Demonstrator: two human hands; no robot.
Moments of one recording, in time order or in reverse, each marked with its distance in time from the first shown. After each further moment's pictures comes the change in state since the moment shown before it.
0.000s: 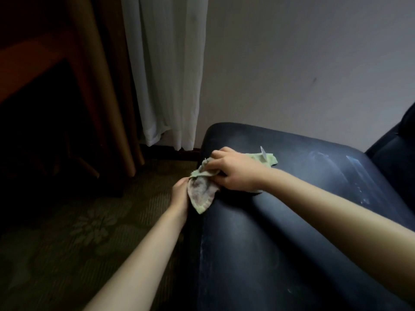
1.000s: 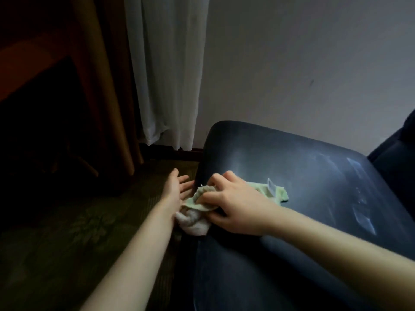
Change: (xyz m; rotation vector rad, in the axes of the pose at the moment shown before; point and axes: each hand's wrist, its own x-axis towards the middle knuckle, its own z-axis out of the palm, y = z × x) left_hand 0.000 0.021 -0.010 -0.060 -0.052 -0.269; right_hand -0.055 -0.057 0.012 -0.039 0.016 -0.030
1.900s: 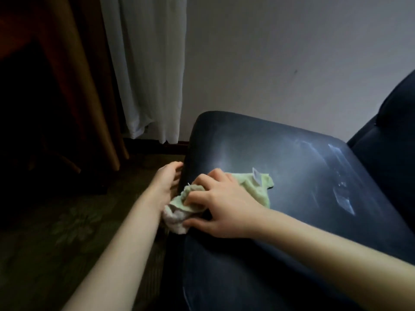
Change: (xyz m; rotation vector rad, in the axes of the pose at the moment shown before) left_hand -0.002 -0.003 0.002 0.233 -0.058 0.091; right_hand -0.015 -0.021 0.005 0.029 0.070 0.042
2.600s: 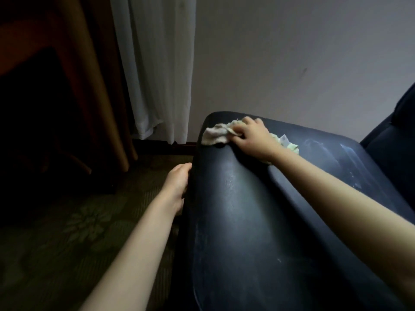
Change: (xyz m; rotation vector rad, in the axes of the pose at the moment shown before) left_hand -0.012 -0.003 0.002 0.134 -0.025 0.088; right_hand 0.074 0.145 -0.001 -0.016 0.155 0.440
